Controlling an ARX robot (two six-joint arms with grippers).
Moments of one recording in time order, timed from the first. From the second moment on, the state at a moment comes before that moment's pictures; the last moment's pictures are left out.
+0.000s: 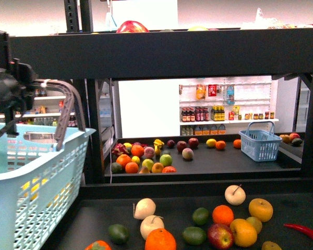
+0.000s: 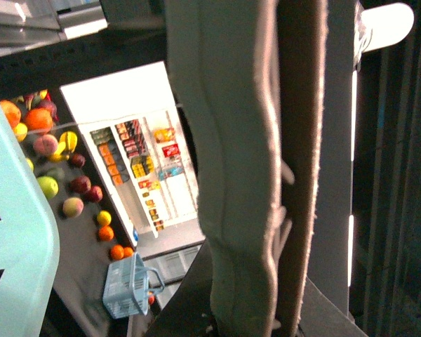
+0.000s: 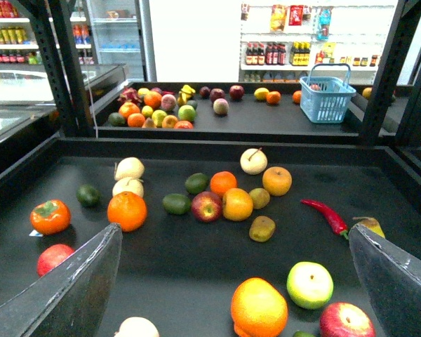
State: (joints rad) left arm 0.06 1.93 1.30 0.98 0.05 -1.36; right arm 0.00 0.01 0.02 0.00 0.00 0.00
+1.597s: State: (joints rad) left arm 0.49 2.23 1.33 1.28 0.52 -1.54; right arm 0.00 0.01 0.02 0.00 0.00 0.00
